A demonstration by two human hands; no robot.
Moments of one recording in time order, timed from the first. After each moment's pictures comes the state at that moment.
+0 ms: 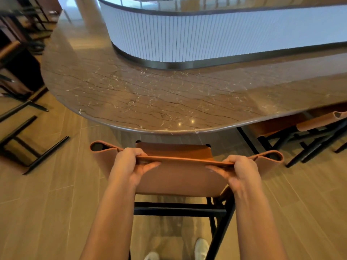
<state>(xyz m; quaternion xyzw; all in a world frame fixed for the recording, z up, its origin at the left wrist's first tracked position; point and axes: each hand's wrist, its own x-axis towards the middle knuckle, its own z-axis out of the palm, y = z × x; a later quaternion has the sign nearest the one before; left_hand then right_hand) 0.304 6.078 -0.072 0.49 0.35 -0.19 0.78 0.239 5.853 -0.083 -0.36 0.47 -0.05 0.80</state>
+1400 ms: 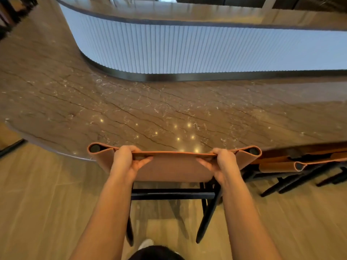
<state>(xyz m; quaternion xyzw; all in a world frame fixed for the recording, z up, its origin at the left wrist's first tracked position) 0.428 5.799 -0.119 0.44 0.38 -0.12 0.81 0.396 5.565 -0.119 -0.44 0.45 0.03 0.78</state>
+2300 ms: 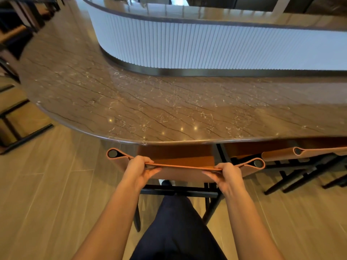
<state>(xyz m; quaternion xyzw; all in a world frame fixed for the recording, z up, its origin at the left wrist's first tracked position) 0.328 5.816 -0.157 0.43 0.38 -0.18 0.80 0.297 5.578 -0.150 -0.42 0.49 0.03 0.76</state>
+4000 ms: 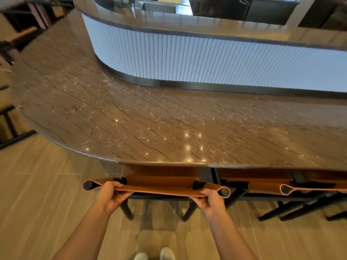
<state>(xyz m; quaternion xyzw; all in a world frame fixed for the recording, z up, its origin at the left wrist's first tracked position) 0.358 5.773 -0.222 0.38 0.48 -0.13 0.78 0.345 5.489 -0.206 -0.36 0.51 0.10 0.78</state>
